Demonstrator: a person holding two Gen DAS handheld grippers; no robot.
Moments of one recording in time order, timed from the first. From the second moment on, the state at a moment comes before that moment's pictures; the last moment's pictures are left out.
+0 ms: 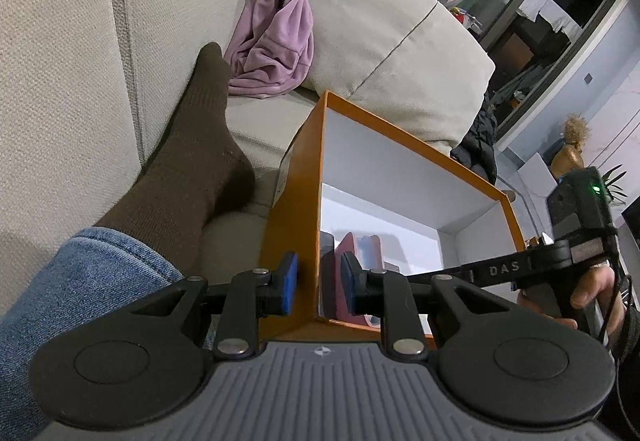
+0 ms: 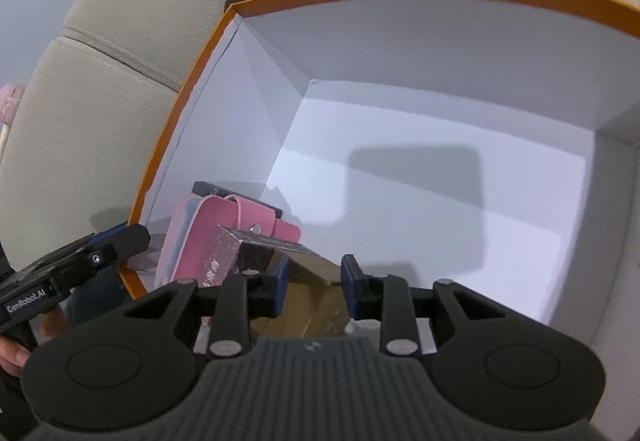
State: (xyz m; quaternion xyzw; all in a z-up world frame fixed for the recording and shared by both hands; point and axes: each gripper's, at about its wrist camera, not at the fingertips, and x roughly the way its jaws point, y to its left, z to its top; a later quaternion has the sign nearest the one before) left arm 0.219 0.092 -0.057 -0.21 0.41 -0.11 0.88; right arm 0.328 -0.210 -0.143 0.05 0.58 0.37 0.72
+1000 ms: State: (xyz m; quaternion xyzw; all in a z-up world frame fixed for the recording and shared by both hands) left arm 0.129 -0.020 -0.082 -0.05 0.50 -0.19 0.84; right arm 0.109 -0.315 -0.124 0.02 0.41 0.25 0.88
